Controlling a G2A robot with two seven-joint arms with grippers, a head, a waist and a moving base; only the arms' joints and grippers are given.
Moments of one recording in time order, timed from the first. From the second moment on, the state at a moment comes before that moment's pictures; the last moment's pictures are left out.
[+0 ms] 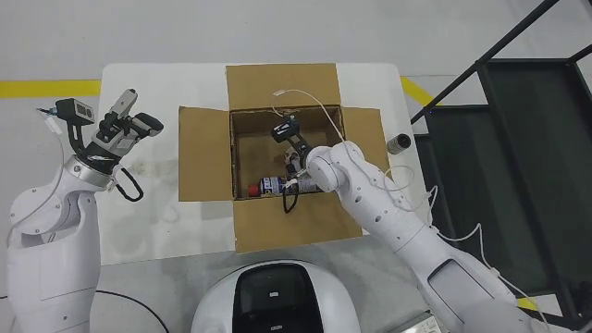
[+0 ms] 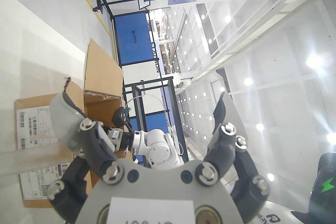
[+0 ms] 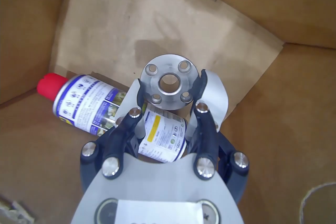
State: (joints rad) left arm 1.28 -1.23 -1.71 -1.56 -0.32 -0.18 -0.82; right arm -0.92 -1.36 0.87 -1.30 -1.07 0.09 0.96
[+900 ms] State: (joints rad) left arm 1.28 -1.23 -1.71 -1.56 -0.32 -0.18 -0.82; right arm -0.85 -1.41 0.82 -1.09 -1.01 0.06 0.89
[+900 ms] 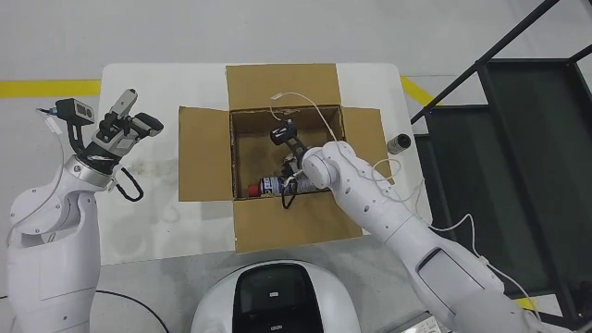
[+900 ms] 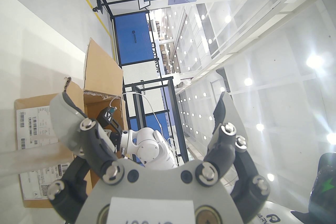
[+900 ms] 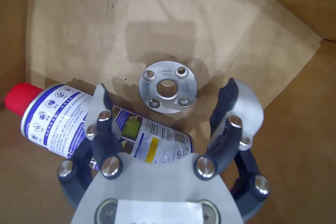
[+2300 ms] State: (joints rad) left arm 1.28 -1.23 -1.71 -1.56 -0.32 -0.18 -0.82; right arm -1.02 -1.37 0.97 -1.50 -1.12 0.01 0.98
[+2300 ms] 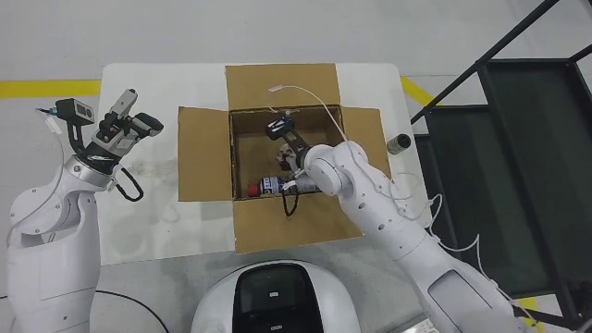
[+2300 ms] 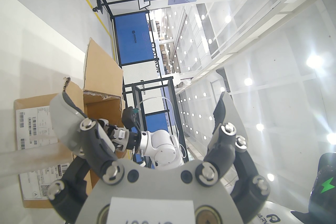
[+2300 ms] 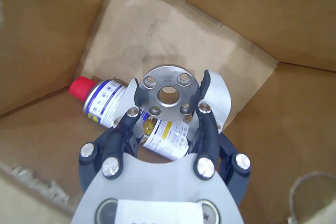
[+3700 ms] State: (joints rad) left arm 1.28 -1.23 -1.71 -1.56 -0.32 -0.18 -0.82; right arm -1.08 -1.35 1.05 -1.61 -1.09 -0.04 0.98
